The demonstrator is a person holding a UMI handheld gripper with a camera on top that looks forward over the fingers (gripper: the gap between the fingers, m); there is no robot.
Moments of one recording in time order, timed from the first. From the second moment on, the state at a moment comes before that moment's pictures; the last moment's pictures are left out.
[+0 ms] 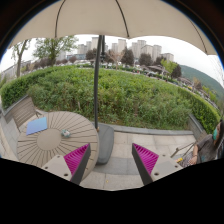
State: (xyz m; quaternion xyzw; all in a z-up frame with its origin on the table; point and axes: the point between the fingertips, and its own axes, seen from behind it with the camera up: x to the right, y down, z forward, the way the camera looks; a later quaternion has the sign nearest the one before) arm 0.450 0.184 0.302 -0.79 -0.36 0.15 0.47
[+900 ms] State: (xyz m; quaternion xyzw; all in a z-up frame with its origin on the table) arm 0.316 0.097 0.229 -0.74 -0.47 0.23 0.42
